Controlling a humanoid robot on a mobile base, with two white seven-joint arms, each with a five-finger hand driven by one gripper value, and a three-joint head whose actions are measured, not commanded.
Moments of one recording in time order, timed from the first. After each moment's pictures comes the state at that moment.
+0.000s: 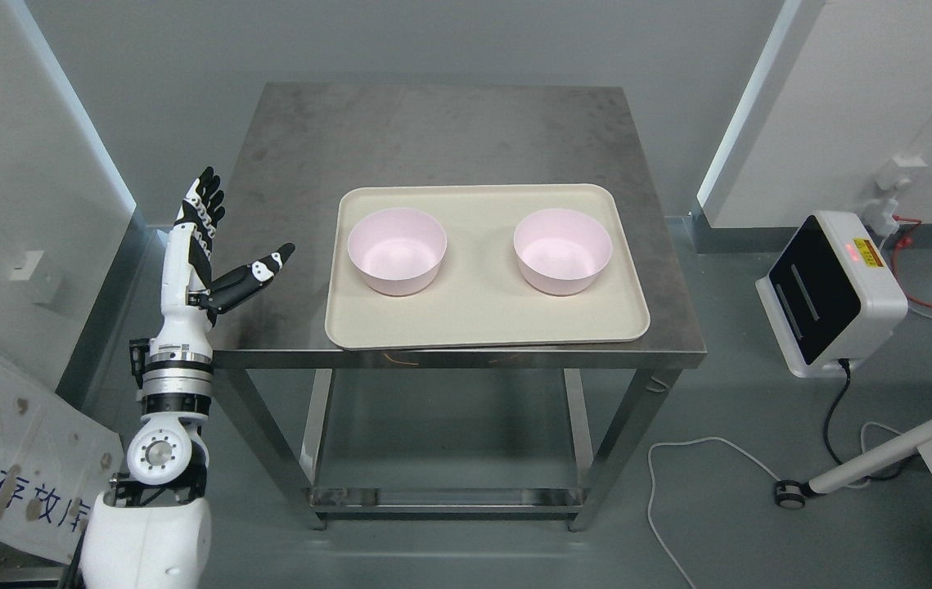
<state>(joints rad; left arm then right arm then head) -0.38 0.00 0.13 -1.43 -0.08 -0.19 0.02 0.05 0.00 0.00 -0.05 0.00 -0.19 0.00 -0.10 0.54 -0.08</state>
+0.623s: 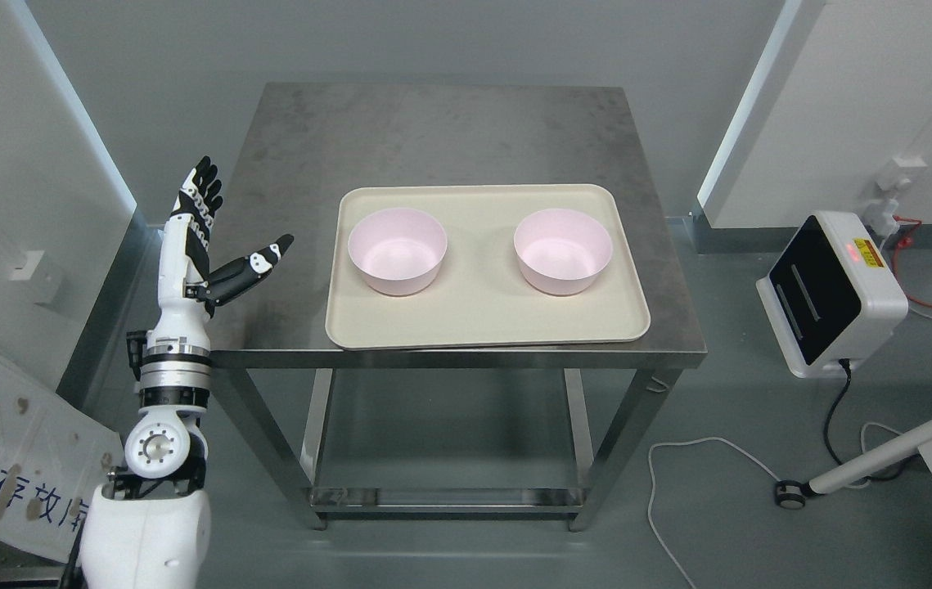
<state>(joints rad) -0.42 0.00 0.13 -1.43 -0.08 -0.21 -0.02 0.05 0.00 0.00 -0.05 0.00 -0.19 0.00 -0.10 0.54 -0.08</state>
